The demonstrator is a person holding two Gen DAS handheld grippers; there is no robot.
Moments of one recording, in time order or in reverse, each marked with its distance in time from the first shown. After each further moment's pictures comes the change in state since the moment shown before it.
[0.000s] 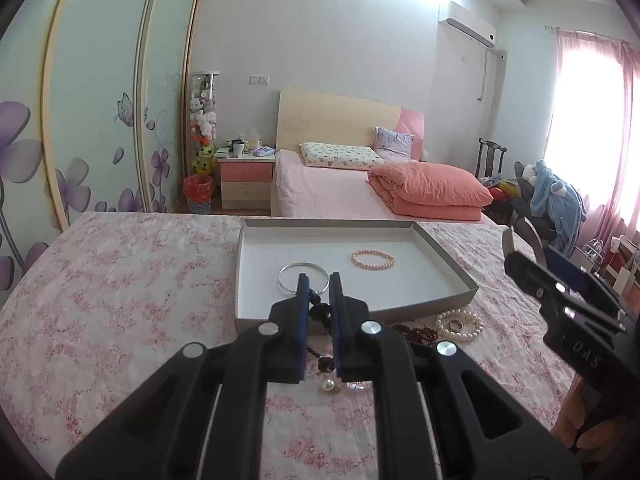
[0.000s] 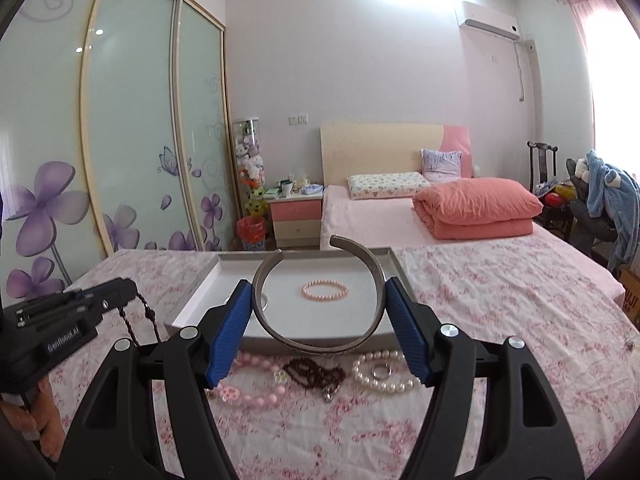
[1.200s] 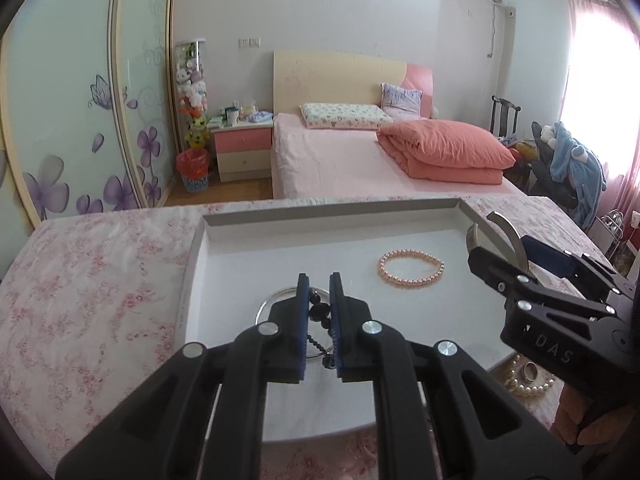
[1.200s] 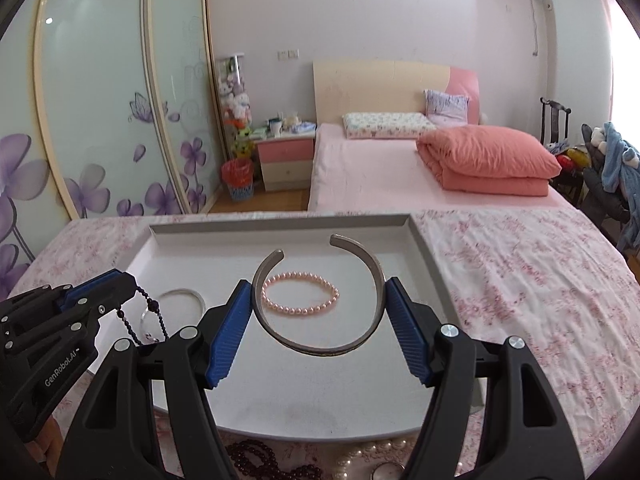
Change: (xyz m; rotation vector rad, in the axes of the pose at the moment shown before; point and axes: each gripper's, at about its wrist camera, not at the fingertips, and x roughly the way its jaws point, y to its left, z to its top) left arm 0.169 0.003 0.023 0.054 0.158 0.028; right arm 0.164 -0.019 -0.011 0.003 0.273 -0.022
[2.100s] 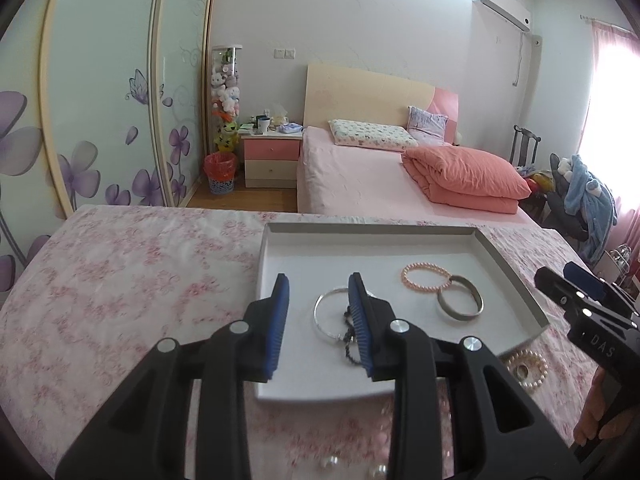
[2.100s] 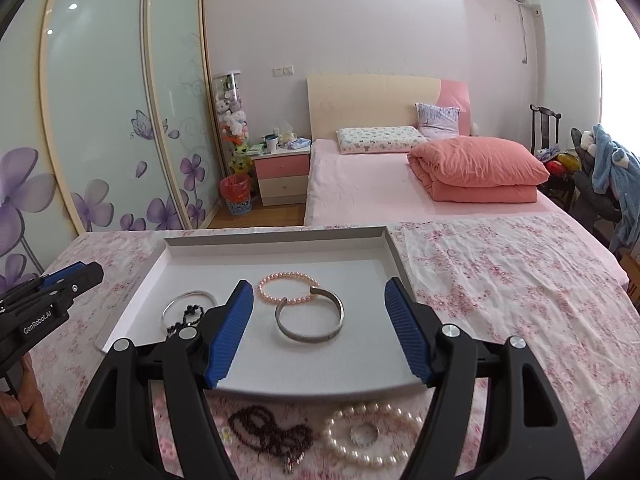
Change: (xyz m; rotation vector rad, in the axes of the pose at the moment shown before) left arm -0.068 0.040 -0.005 -0.098 -0.058 0.061; right arm -0.067 -0.014 -0.001 0.020 -0.073 -0.013
